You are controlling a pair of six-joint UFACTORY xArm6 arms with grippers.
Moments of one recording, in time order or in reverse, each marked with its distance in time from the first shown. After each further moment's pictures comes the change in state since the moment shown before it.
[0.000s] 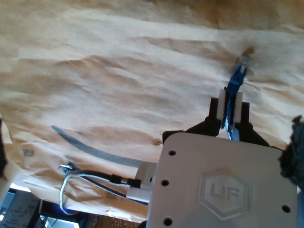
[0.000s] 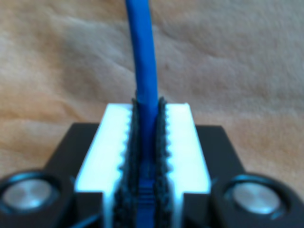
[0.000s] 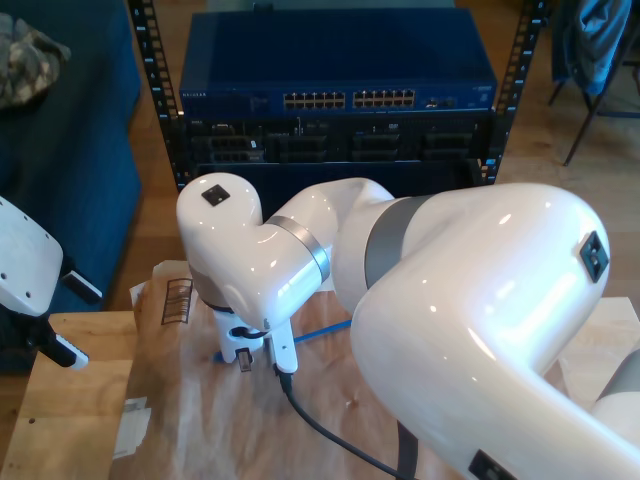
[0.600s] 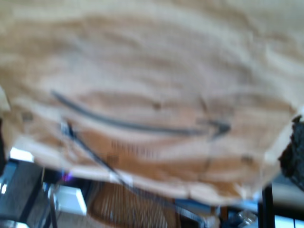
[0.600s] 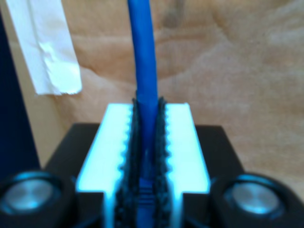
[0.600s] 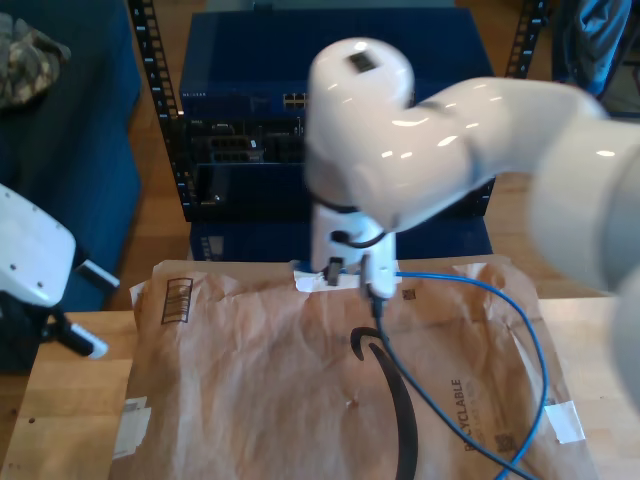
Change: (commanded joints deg) left arm -0.3 -0.7 -0.6 -9.3 3.3 0.0; right arm -14.9 -28.5 10.0 7.0 10.8 -3.1
